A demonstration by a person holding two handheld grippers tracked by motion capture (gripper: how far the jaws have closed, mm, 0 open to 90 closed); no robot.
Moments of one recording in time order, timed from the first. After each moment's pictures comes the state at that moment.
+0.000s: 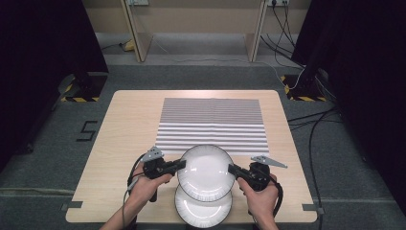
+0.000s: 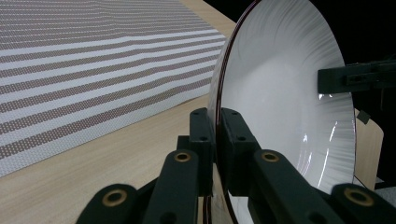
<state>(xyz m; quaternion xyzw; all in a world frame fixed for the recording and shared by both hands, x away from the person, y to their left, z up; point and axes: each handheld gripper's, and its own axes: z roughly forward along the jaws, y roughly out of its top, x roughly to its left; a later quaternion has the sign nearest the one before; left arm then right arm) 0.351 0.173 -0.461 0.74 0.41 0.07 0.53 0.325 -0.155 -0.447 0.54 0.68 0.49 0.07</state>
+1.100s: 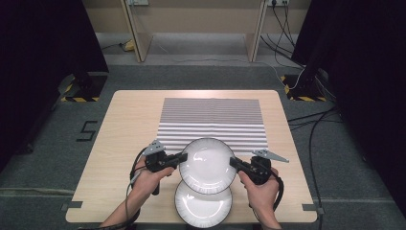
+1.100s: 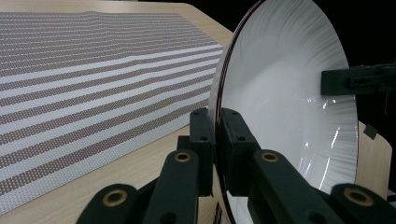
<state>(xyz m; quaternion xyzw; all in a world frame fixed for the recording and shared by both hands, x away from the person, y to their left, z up) 0.365 0.168 -0.452 0.73 0.41 0.09 0.54 0.337 -0.157 -0.436 0.54 0.67 0.50 0.09</state>
